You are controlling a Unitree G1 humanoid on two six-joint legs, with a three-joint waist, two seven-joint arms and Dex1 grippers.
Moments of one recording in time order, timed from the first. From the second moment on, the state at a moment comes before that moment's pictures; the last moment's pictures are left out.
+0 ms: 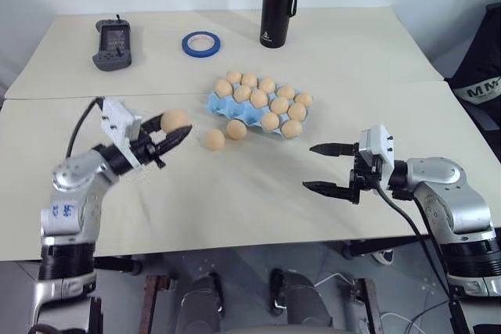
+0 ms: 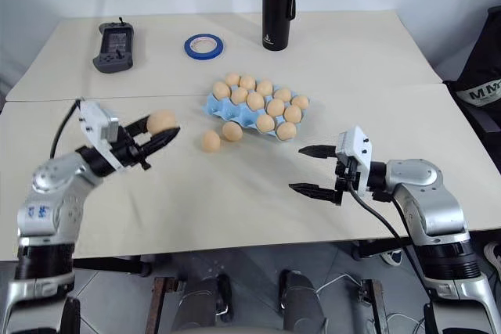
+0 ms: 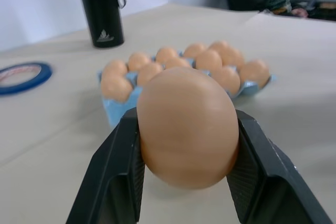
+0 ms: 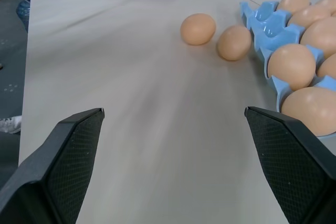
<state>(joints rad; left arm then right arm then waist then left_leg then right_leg) -0.47 0.58 0.20 0.05 -0.43 0.27 -0.80 -0.38 -0.68 -0.02 -0.08 0.46 0.33 1.18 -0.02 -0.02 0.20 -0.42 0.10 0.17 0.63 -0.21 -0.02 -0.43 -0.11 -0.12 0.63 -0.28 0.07</state>
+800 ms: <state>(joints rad) -1.15 0.33 0.00 1.18 -0.14 -0.15 -0.98 -0.20 -0.59 -0.13 -0.21 0.54 0.22 1.07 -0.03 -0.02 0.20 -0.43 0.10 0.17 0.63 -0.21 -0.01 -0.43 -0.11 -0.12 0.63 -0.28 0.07</state>
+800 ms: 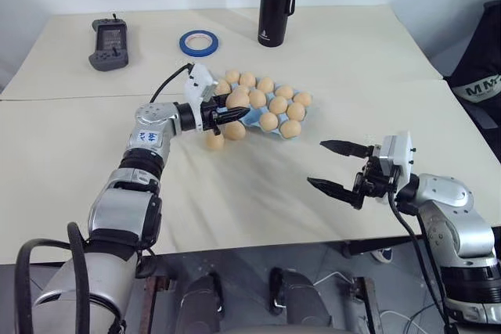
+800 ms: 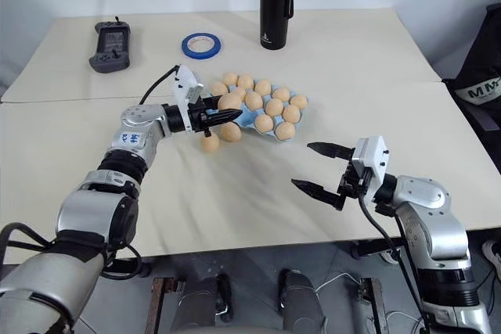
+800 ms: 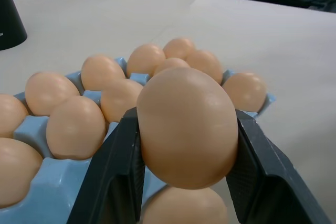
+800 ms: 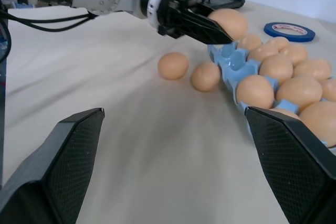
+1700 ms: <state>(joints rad) -1.23 0.33 0.03 1.26 -0.05 -0.21 -0.96 -0.17 -0.56 -0.16 -0.25 0.55 0.22 0.94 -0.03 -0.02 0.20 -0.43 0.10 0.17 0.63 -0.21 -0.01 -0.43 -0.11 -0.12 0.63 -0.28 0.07</state>
